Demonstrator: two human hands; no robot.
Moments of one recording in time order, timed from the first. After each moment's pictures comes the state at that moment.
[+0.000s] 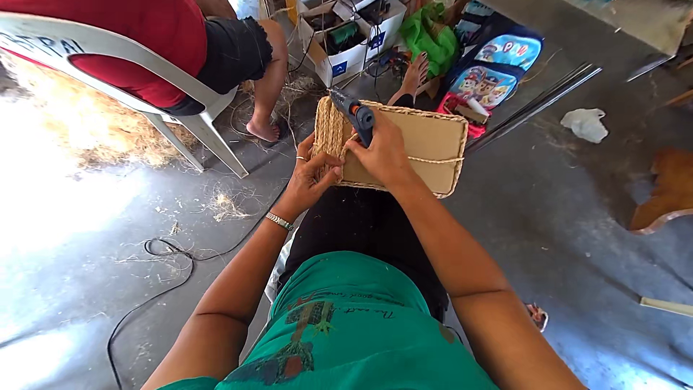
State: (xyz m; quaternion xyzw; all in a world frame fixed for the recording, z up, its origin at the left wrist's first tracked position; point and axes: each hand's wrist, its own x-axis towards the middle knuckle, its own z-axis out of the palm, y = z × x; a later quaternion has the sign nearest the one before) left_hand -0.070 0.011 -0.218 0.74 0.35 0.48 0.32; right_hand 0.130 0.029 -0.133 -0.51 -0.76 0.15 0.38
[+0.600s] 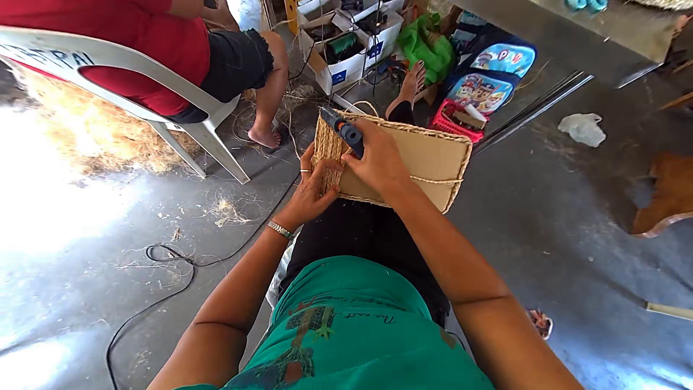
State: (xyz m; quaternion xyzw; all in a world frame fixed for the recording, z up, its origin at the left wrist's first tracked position) left_hand -0.069 -0.009 -0.217 0.76 0.39 0.41 0.32; right_hand 0.120 0.015 -0.117 -0.51 -0.79 0.14 0.32
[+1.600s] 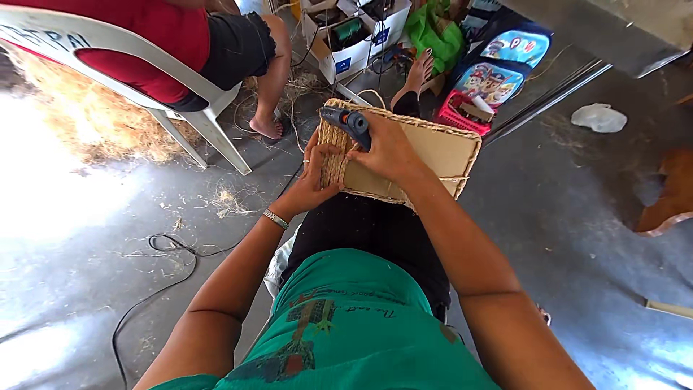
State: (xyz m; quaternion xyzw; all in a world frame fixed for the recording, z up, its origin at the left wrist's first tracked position) left_hand -0.079 0.003 -0.215 0.76 0.33 0.41 0.38; right_hand 0.136 0.025 -0.113 -0.46 -0.83 0.19 0.26
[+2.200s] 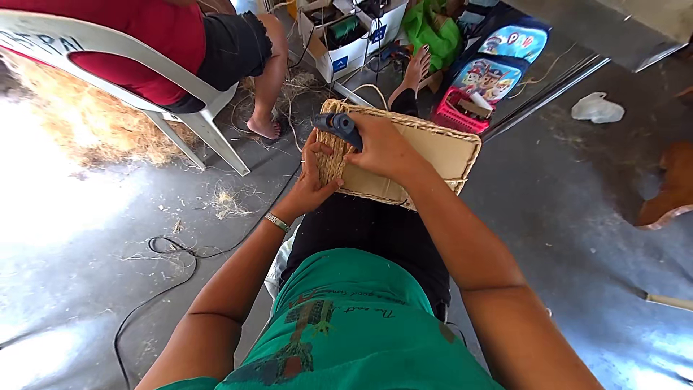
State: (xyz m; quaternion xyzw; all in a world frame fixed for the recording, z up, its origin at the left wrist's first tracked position) left_hand -0.072 0.001 -0.219 0.75 0.33 0.45 0.36; right_hand 0.127 0.026 -0.095 -0.48 -0.83 0.23 0.16
